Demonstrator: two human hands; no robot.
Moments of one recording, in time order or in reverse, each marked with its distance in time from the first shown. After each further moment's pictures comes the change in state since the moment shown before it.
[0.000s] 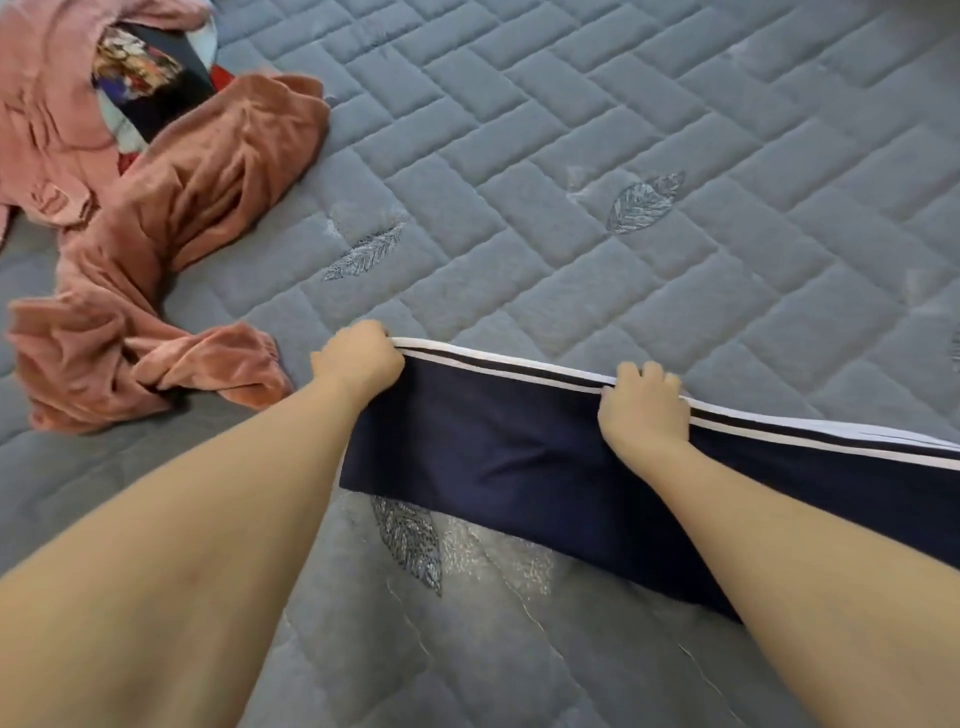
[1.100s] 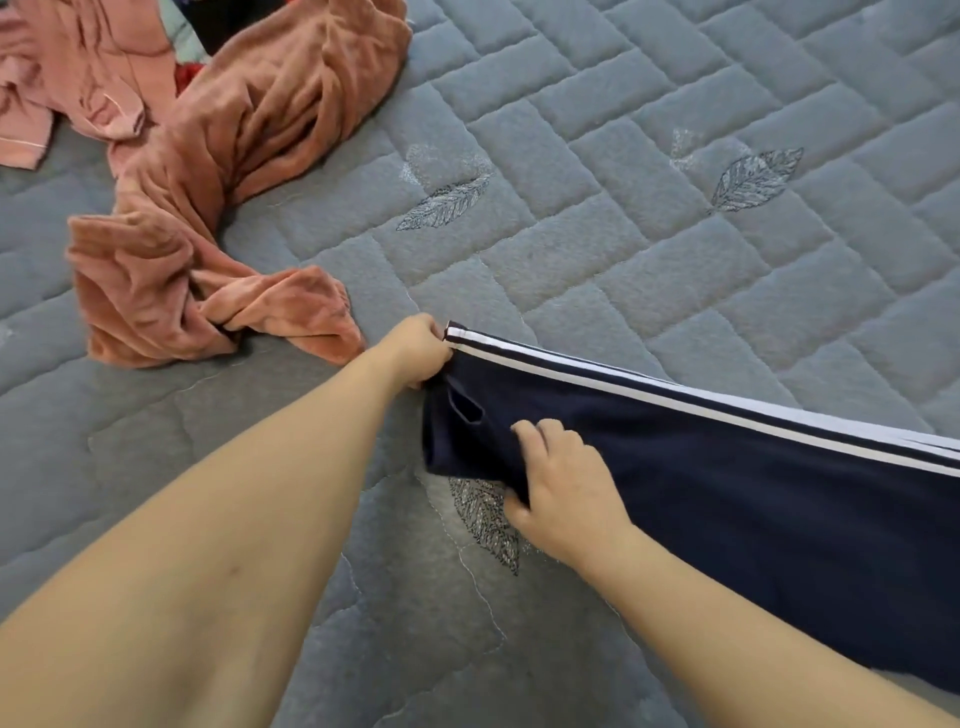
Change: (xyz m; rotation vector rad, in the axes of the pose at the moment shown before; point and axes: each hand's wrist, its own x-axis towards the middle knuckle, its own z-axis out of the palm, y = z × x) left_hand 0.026 -0.074 0.036 -0.561 -0.270 -0.010; right_hand -0.114 -0.113 0.072 -0.105 0.003 -0.653
